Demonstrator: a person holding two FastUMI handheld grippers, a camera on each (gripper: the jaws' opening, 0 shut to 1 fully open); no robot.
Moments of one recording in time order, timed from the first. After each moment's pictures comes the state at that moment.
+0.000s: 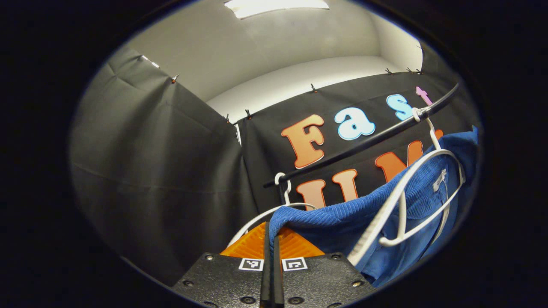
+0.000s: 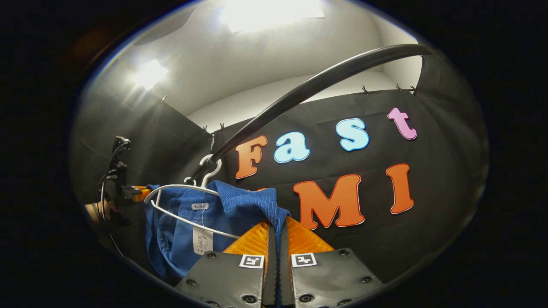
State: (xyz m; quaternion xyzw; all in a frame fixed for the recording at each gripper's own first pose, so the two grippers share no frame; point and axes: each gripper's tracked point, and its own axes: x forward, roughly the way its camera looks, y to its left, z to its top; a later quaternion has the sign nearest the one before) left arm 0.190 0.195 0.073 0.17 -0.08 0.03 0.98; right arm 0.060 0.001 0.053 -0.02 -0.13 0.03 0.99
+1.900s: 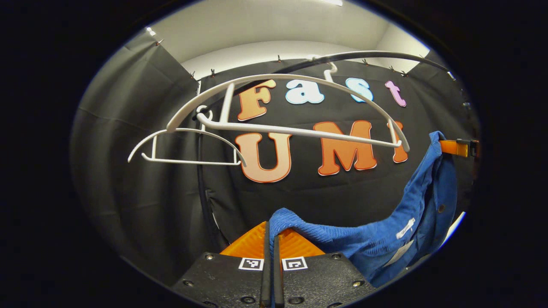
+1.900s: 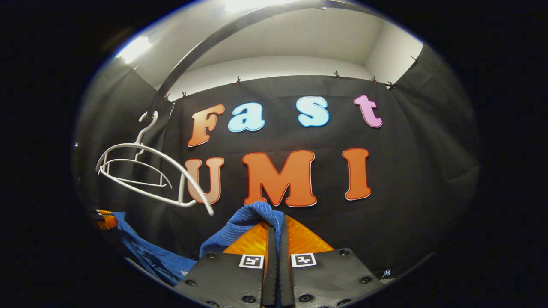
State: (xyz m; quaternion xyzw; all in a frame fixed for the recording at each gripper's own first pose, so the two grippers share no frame) left arm 0.129 0.041 -0.116 0.10 0.05 -0.10 0.99; right arm 0.086 -0.093 -0.016 -0.04 -0.04 -0.10 0.99
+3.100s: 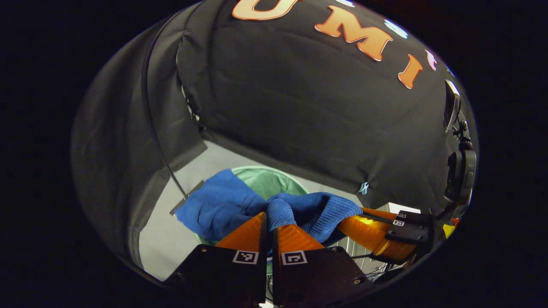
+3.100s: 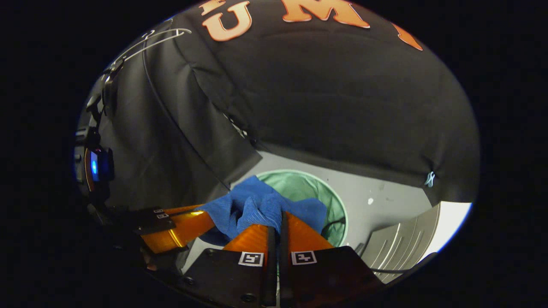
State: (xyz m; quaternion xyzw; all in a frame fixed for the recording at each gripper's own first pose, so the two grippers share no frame) left arm -0.035 -0.048 -0.466 -0.05 0.52 -0.11 0.85; right arm 0.038 0.018 -0.470 0.06 0.49 -0.02 0.87
